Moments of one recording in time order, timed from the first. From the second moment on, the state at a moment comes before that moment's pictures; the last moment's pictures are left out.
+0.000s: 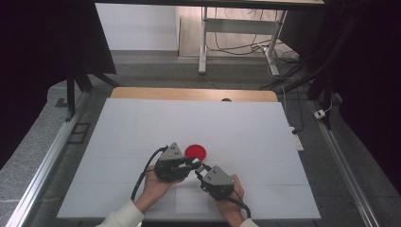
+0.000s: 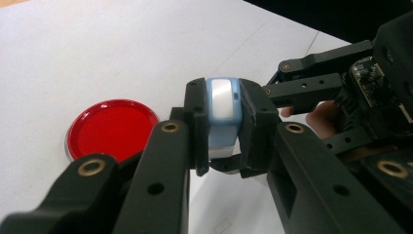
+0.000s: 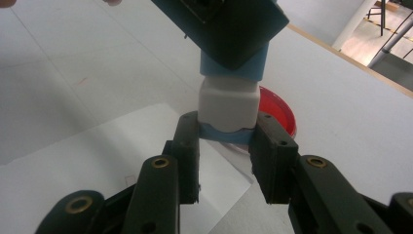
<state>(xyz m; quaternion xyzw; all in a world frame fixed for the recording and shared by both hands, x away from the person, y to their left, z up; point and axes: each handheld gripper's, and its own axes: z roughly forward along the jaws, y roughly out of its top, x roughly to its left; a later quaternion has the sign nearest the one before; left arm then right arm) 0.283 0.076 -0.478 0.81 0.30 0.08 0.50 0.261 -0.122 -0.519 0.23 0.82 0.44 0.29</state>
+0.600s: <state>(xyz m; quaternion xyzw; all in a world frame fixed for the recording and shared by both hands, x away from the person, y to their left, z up) 0.286 0.096 -0.468 0.78 0.32 0.09 0.52 0.262 -0.124 -0.520 0.22 0.83 0.43 0.29</state>
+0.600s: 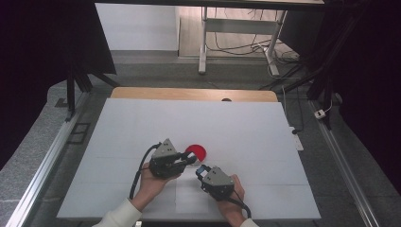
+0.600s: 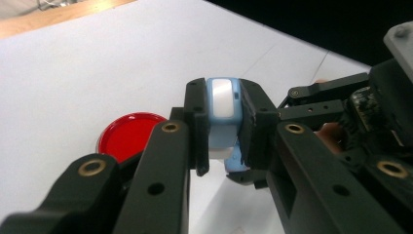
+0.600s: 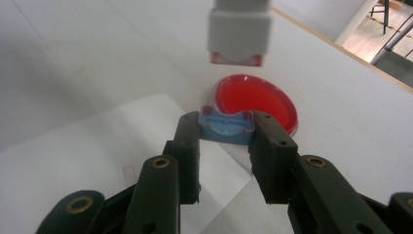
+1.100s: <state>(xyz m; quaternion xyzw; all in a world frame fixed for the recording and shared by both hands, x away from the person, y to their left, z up) 0.288 0.097 -0.469 0.78 0.32 0.08 0.53 0.264 -0.127 -0.518 0.23 0.82 0.44 0.28</state>
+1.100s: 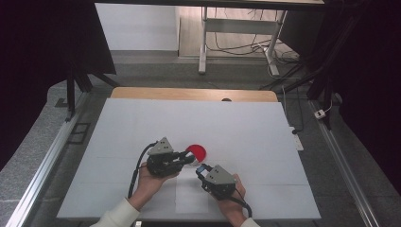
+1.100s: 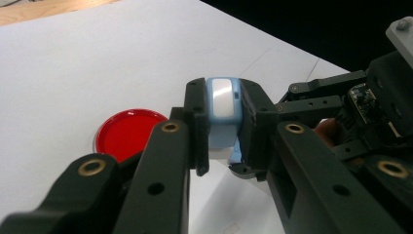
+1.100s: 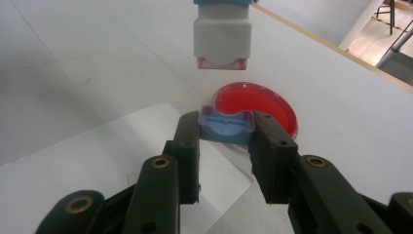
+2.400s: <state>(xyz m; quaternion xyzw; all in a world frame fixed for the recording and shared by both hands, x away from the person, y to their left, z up) 0.289 0.101 -0.468 0.78 0.32 0.08 0.53 0.263 -0.236 -0.503 0.30 0.80 0.44 0.27</state>
